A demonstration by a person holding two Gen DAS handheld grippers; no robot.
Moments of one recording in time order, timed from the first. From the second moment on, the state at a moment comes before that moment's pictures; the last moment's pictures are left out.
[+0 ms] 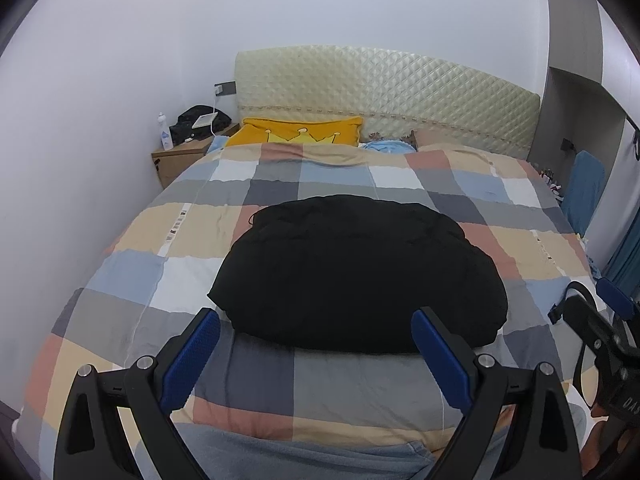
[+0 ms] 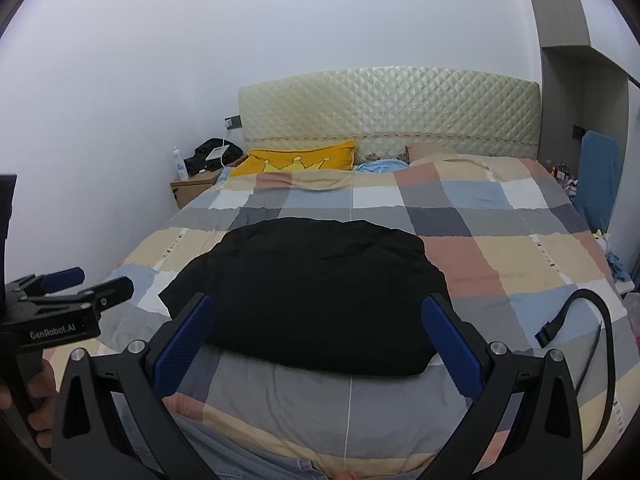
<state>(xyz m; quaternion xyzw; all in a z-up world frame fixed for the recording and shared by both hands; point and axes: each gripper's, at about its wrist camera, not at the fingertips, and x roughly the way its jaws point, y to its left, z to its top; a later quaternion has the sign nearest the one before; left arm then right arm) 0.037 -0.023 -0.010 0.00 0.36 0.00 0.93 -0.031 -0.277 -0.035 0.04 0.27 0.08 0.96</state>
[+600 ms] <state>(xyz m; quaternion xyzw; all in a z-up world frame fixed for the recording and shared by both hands) 0.042 -0.027 -0.011 0.00 0.37 0.01 0.93 -0.027 -0.280 -0.039 0.05 0.27 0.06 0.96</state>
